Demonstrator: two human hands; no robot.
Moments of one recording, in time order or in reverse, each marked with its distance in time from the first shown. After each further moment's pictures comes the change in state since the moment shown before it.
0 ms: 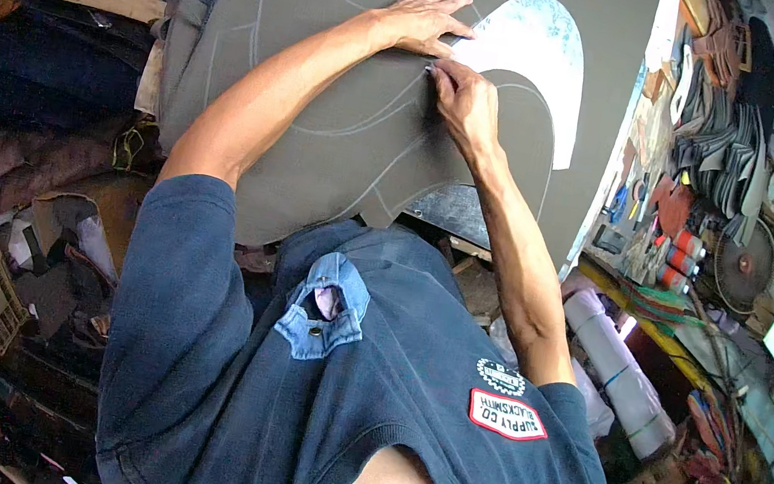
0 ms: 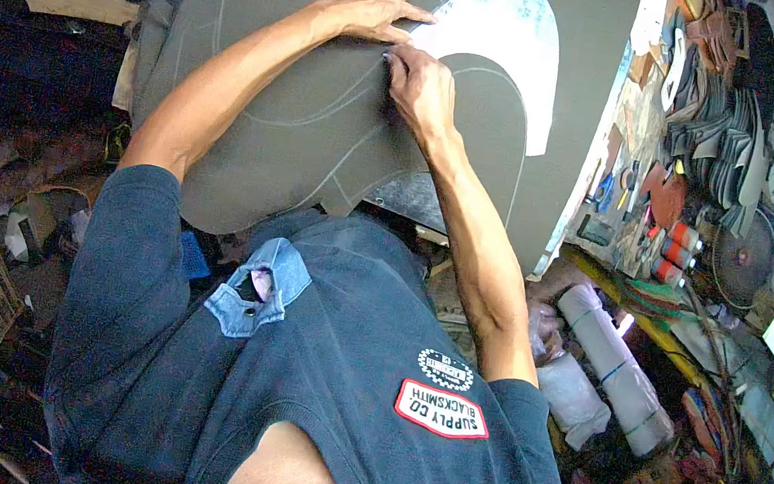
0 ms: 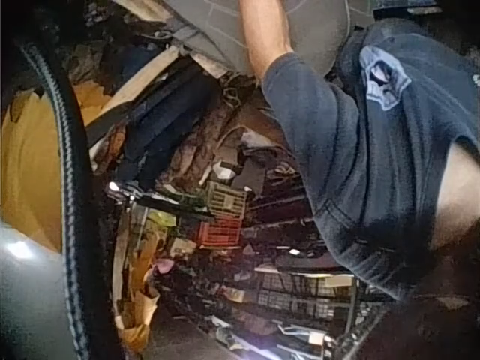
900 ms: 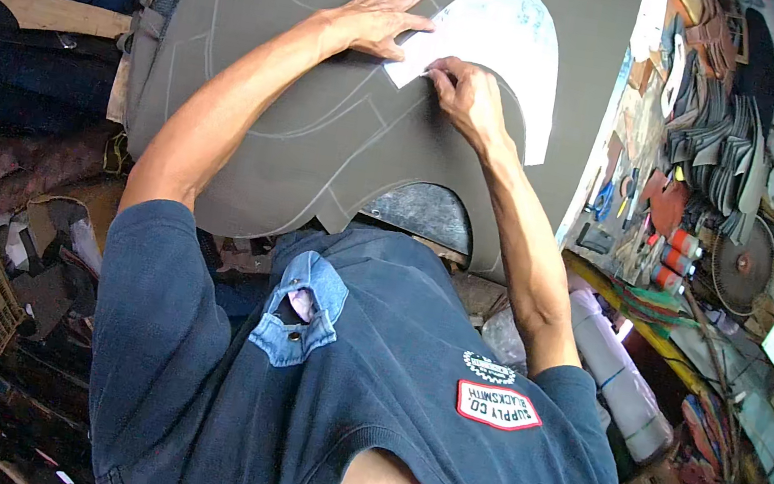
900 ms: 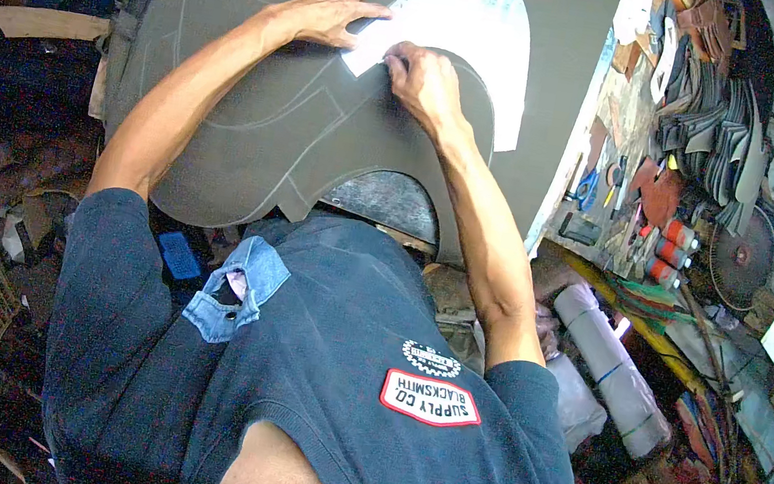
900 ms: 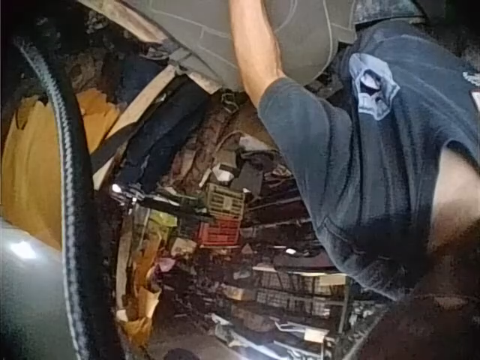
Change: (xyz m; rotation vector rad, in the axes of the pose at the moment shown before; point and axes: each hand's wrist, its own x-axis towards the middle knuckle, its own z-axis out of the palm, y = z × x) left_hand 0.002 0.020 -0.011 0.087 -0.078 -0.092; right_hand 0.011 0.051 -0.052 -0.019 -0.219 0.039
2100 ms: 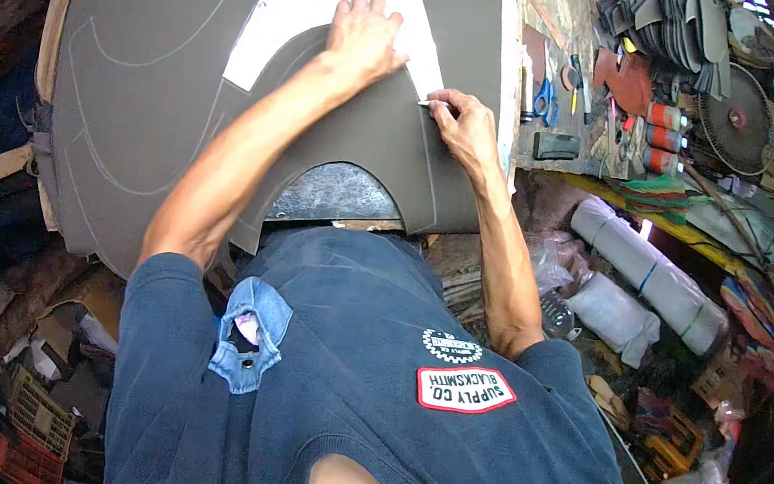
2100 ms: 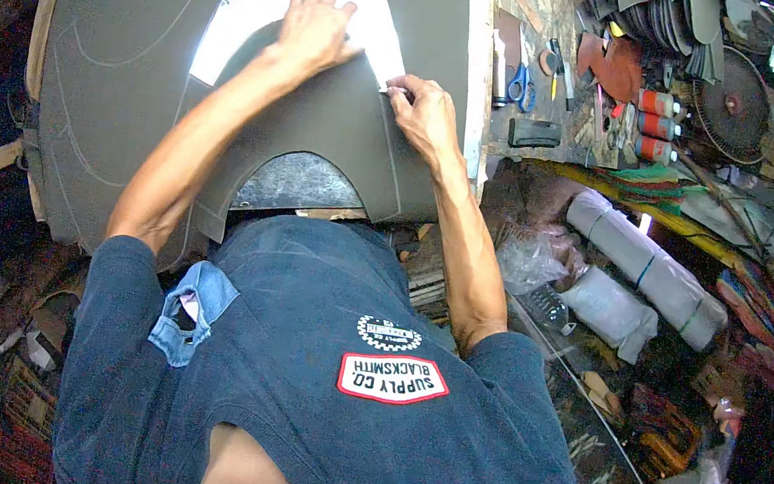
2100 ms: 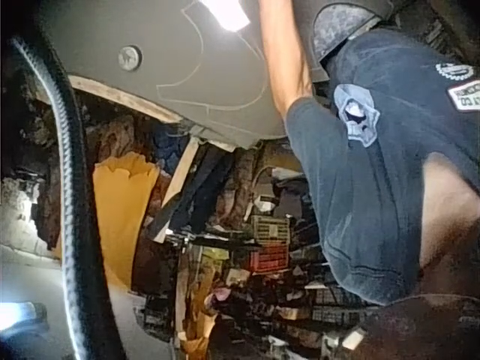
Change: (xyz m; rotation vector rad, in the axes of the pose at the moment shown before) left_hand 0.103 0.189 0.027 0.079 0.184 -0.047; right_hand -0.149 0.119 -0.064 0.140 0.281 0.396
